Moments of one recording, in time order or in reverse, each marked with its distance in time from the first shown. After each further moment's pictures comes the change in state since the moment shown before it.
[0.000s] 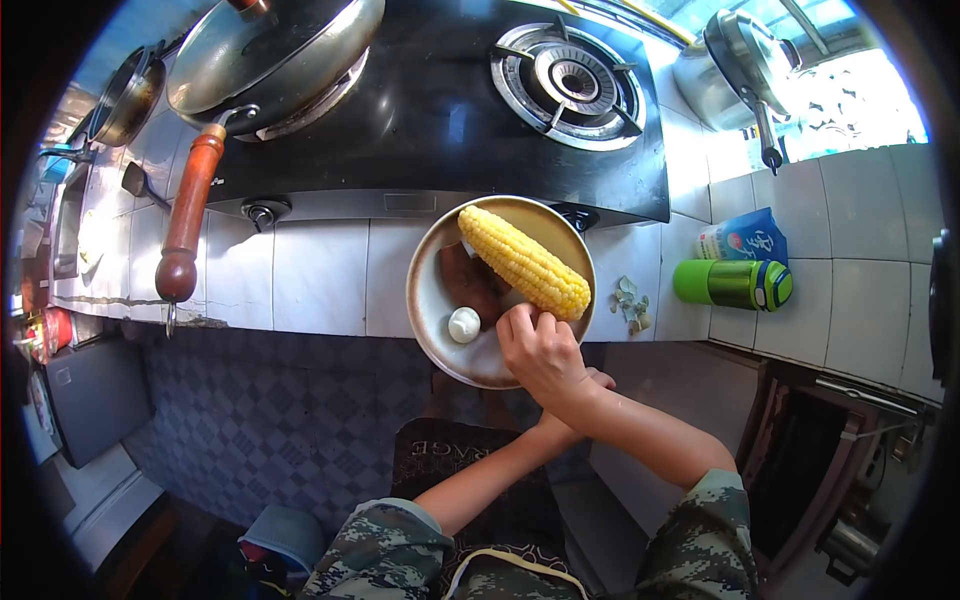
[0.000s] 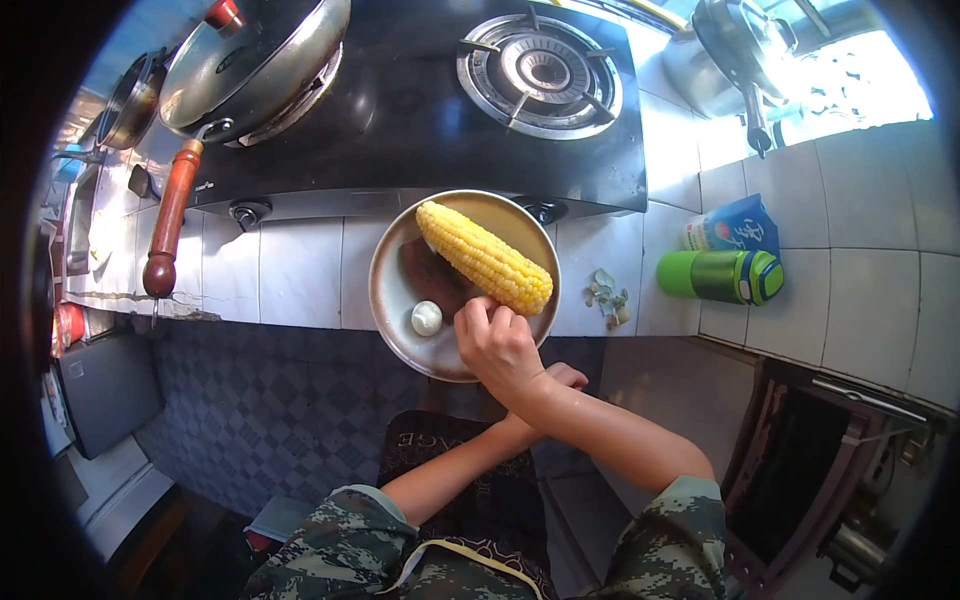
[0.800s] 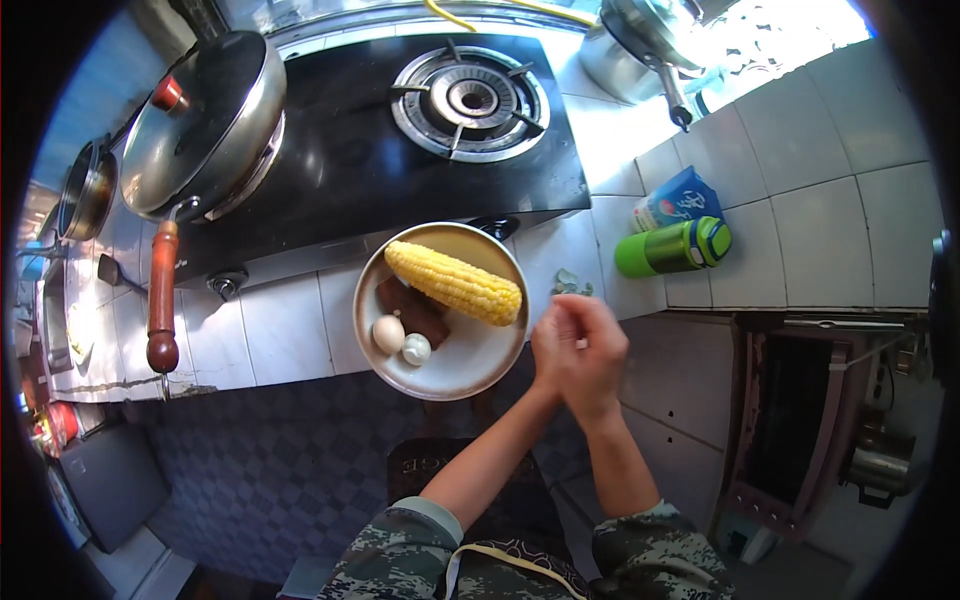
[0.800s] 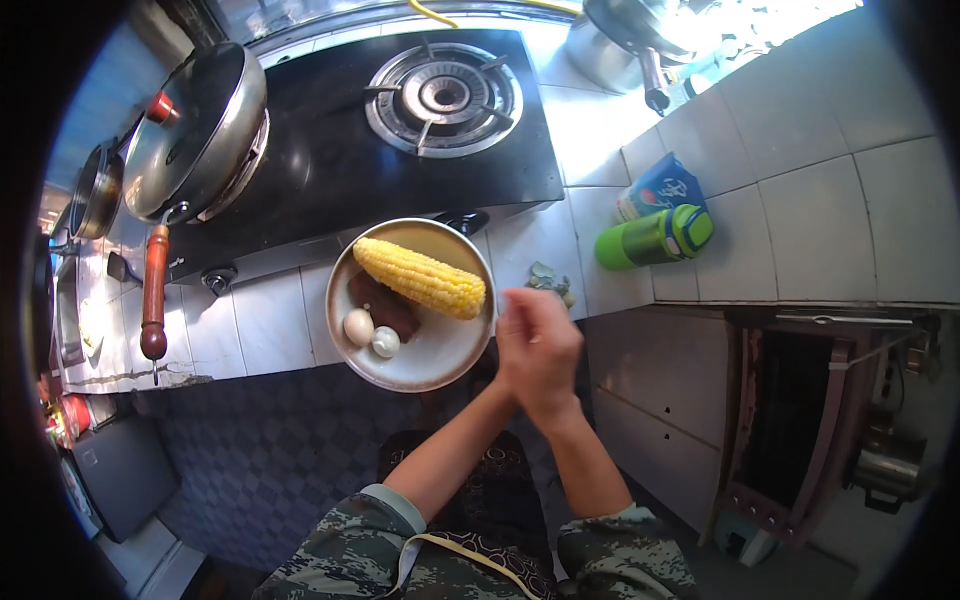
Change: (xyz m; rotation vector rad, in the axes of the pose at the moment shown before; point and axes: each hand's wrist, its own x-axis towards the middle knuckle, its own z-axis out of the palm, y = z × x) left_hand 0.086 0.045 -0.002 -0.590 0.237 -0.261; right_hand -0.041 0.056 -0.050 1.015 0.532 0.938
